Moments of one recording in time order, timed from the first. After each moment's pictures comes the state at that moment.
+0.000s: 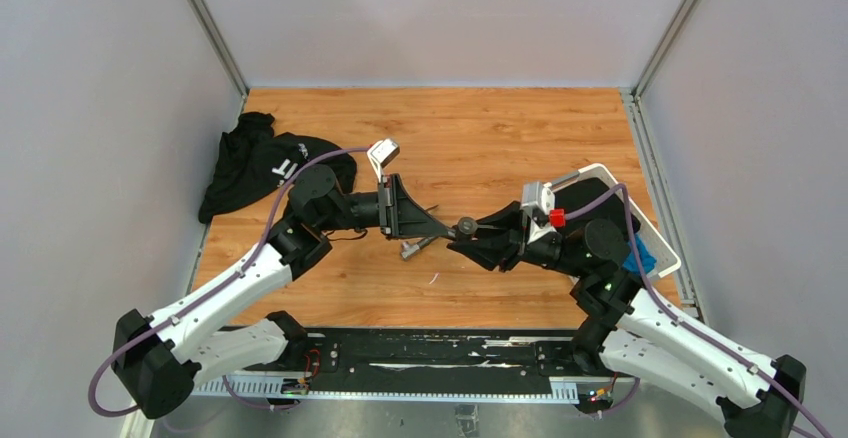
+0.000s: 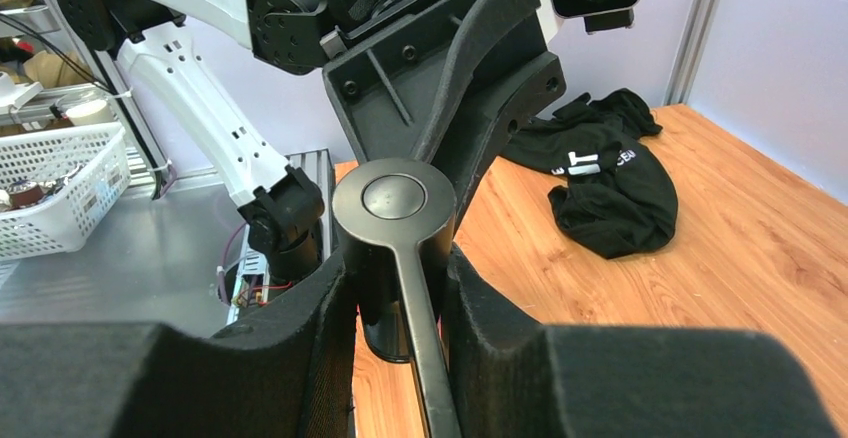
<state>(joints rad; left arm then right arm) -0.70 0.99 0.77 0.28 0.78 -1.23 0.87 0.69 0.58 0.37 -0.51 0.18</state>
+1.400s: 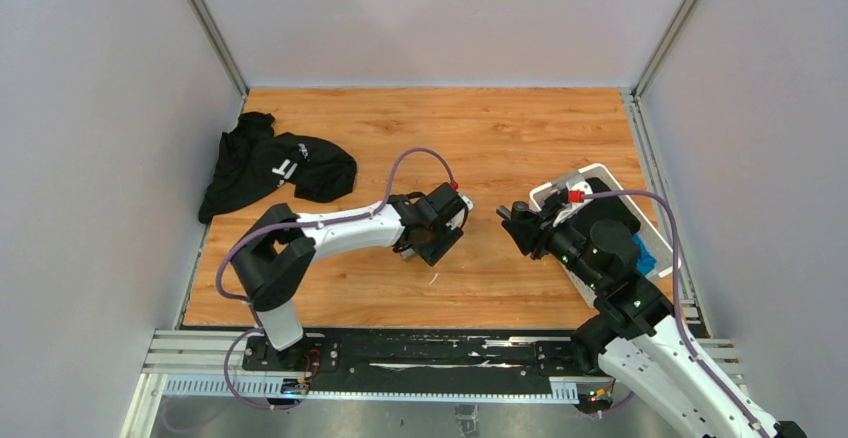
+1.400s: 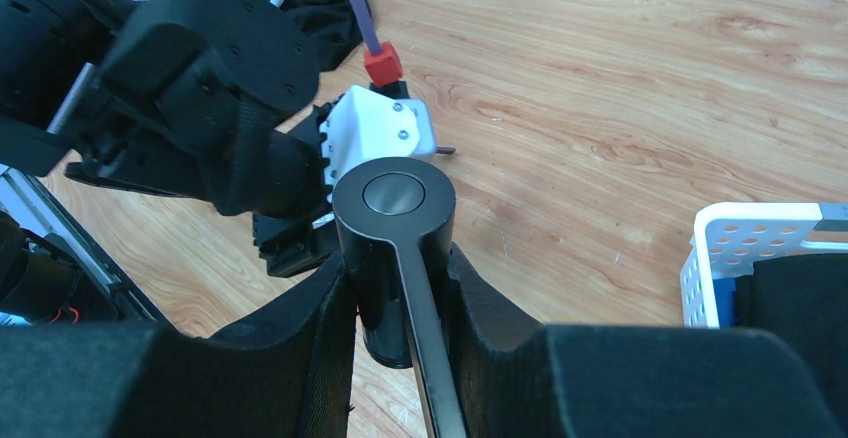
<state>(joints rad) -0.93 1.71 1.13 -0.53 -0.18 -0.11 0.60 0.47 0.53 -0.20 -0.08 0.25</state>
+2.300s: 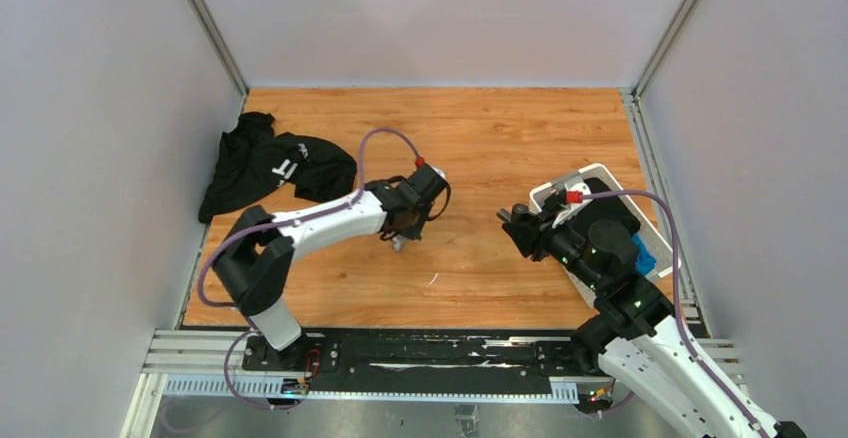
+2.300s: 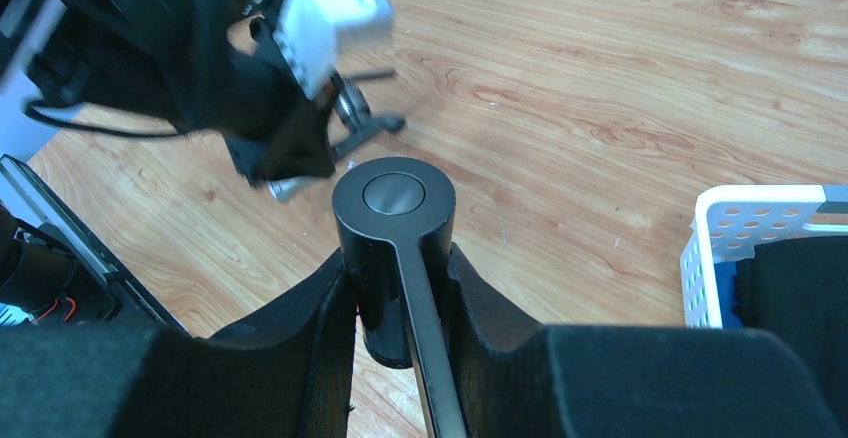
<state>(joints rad) -0.87 1.72 1.15 -0.58 -0.27 -0.27 0.60 0.47 0.53 -0.24 -0.08 0.25</state>
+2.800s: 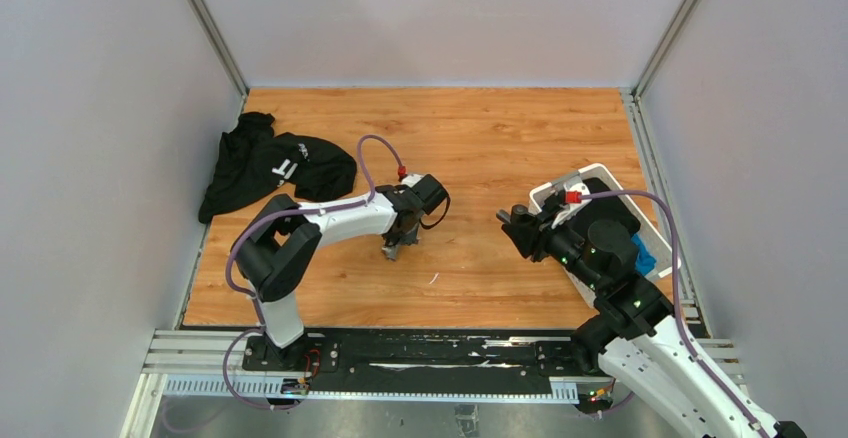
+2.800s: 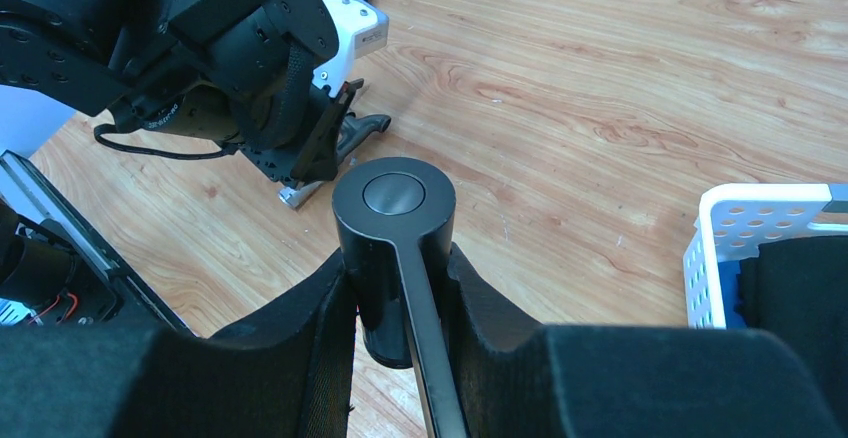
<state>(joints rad) -0.81 1.79 1.11 -0.61 -0.42 -0.58 0.60 0.48 0.53 -0.24 -0.09 0.25</state>
